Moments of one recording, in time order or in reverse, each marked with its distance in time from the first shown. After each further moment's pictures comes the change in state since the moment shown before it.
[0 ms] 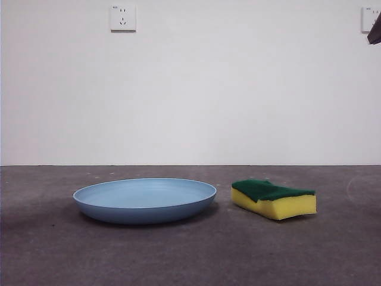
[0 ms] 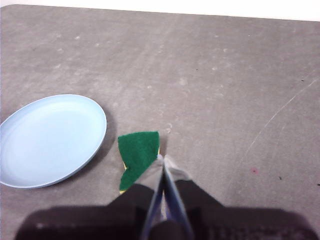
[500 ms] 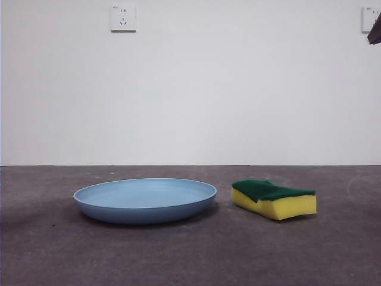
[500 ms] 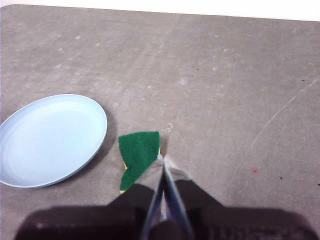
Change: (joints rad) left arm 0.027 -0.034 -0.004 -0.013 -0.093 0.083; right arm 0.000 -0.001 0.000 0.000 0.000 0.000
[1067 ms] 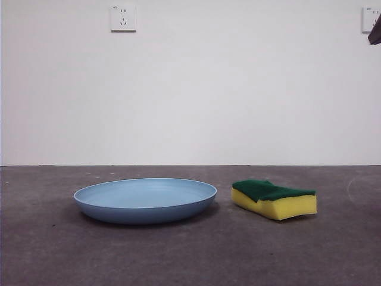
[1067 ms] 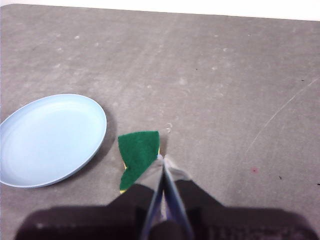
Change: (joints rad) left arm 0.297 -0.298 -0.447 0.293 0.185 0.038; right arm 0.000 0.000 0.000 -0.002 0.000 0.000
